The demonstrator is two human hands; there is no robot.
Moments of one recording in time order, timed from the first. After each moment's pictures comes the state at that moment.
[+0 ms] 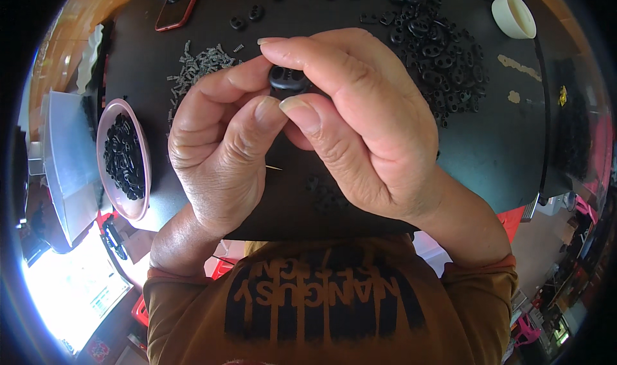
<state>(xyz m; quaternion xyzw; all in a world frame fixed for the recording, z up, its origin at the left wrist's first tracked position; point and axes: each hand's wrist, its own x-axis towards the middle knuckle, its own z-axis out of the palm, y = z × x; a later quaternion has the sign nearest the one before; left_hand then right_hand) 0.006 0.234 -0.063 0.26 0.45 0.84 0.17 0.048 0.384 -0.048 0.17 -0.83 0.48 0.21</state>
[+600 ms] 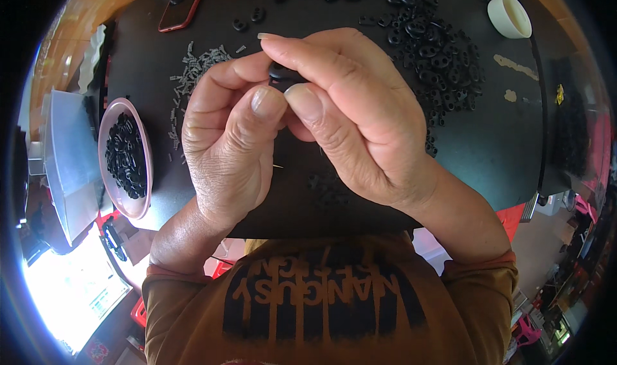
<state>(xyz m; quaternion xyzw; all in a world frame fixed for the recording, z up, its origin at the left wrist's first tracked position) 0.003 0.235 -0.062 0.21 0.45 0.84 0.21 0.046 0.383 -0.049 0.16 -0.82 0.50 0.20</state>
